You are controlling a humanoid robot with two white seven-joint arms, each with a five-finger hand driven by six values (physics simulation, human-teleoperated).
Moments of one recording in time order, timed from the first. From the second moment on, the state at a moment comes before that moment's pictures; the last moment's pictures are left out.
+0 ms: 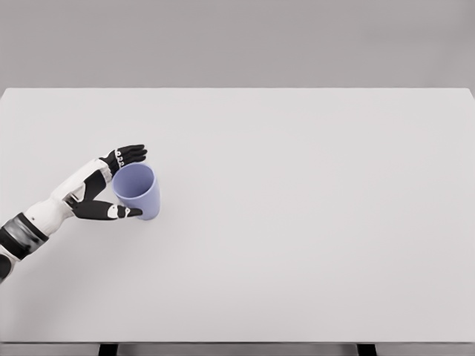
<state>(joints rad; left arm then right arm) -0.12 0.78 -0.47 -1.56 0.62 -0.36 -0.32 0.03 0.00 -0.01 0.02 -0.07 0.01 0.09</state>
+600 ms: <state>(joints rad) -0.12 0.80 -0.46 -1.55 0.59 -0.36 -0.32 0.03 0.00 -0.01 0.02 -0.07 0.01 0.09</state>
